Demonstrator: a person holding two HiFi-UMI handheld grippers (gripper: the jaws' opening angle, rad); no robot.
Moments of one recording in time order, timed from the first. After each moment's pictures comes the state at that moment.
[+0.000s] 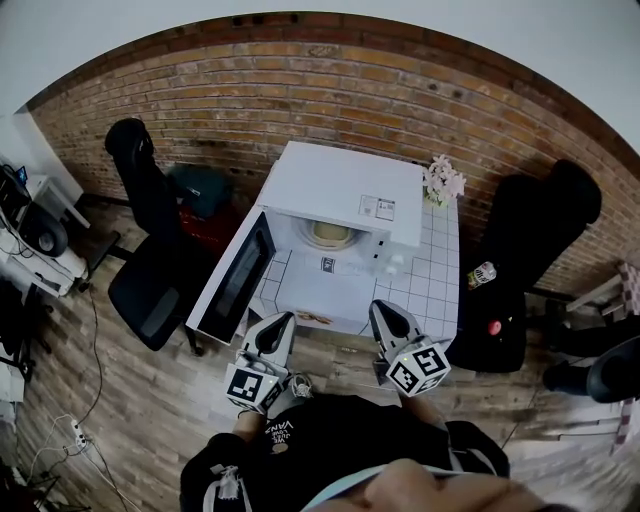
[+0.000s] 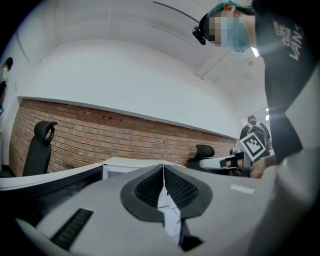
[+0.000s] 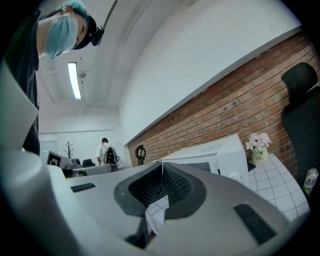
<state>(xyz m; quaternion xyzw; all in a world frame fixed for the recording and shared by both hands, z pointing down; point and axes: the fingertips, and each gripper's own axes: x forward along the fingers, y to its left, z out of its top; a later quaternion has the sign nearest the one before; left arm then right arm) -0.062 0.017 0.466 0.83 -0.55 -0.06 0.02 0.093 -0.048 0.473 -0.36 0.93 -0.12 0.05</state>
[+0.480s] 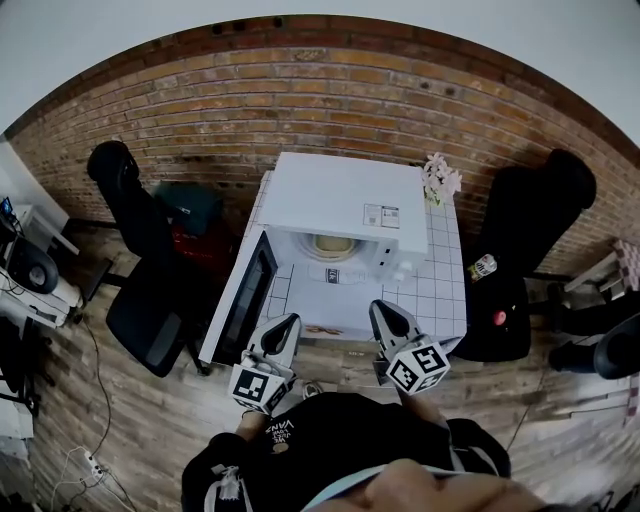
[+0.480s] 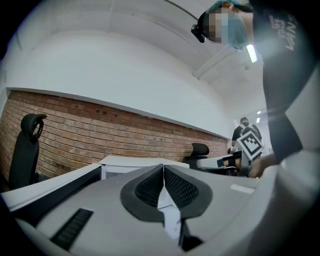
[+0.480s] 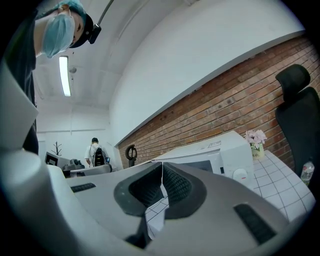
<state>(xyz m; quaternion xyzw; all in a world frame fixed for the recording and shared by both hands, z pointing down) -0.096 -0.026 0.476 0.87 -0.50 -0.05 0.02 0.057 -0.077 0.484 -0.41 0.90 -0.13 0.05</state>
